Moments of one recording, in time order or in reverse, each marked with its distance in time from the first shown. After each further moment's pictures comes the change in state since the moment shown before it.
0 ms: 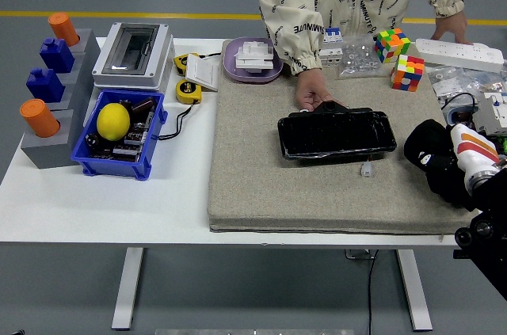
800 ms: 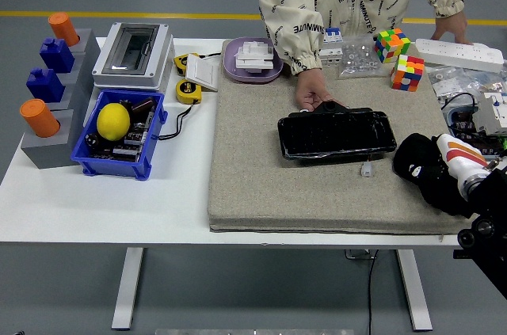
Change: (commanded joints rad) left arm 0.003 -0.004 -0.008 0.001 0.001 0.000 0.001; right arm 0.001 0.000 -0.001 -0.008 -0.006 0.076 0.042
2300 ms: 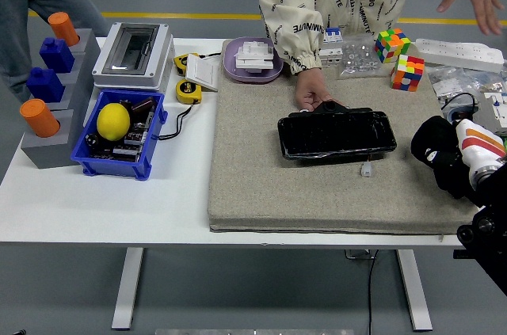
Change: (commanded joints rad) left arm -0.004 -0.006 -0.013 0.002 0.005 0.000 0.001; right arm 0.011 -0.009 -0.001 0.019 -0.056 -0.114 -0.102
